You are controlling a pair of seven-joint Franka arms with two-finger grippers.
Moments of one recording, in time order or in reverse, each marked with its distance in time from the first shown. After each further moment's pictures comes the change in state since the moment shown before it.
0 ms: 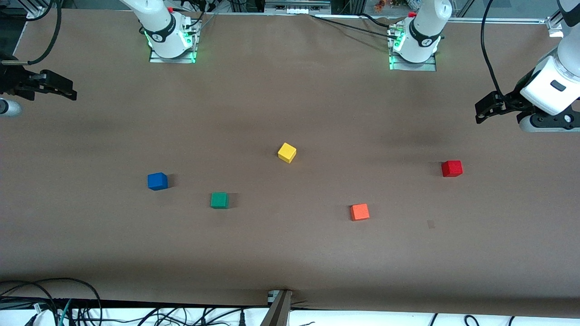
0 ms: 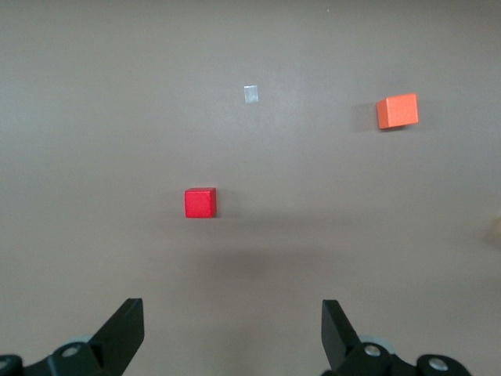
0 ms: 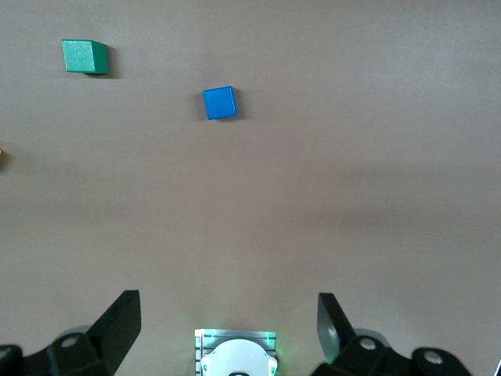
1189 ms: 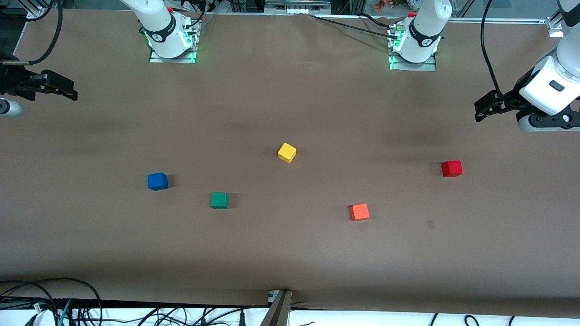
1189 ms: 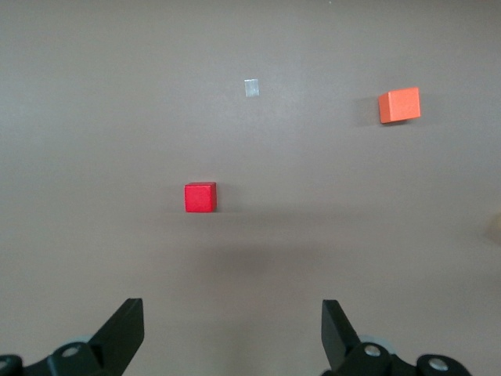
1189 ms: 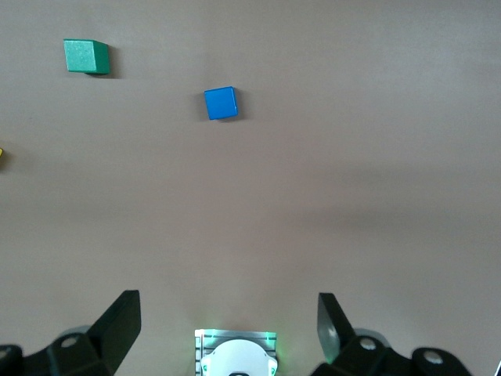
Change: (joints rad) left arm 0.000 0.006 0.000 0.003 0.000 -0.013 -0.003; right arm 0.000 0.000 0.003 0.000 0.000 0.001 0.000
